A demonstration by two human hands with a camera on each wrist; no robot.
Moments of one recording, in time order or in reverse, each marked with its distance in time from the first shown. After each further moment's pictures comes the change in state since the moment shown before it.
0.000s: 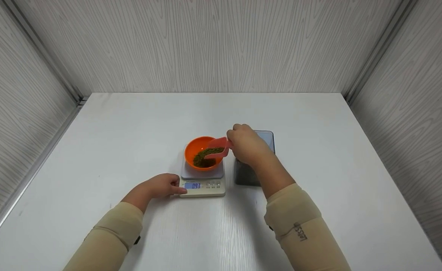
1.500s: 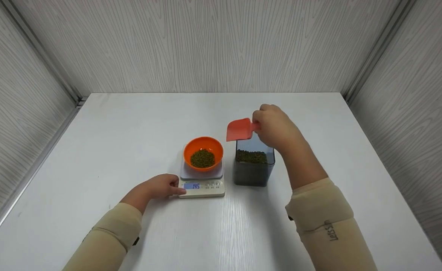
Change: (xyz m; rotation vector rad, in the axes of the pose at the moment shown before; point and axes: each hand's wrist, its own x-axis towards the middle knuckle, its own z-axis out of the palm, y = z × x) left_hand -0.003 0.002 -0.002 -0.009 -0.009 -0.005; right_hand -0.026 0.032 -0.054 -0.011 0.174 0.035
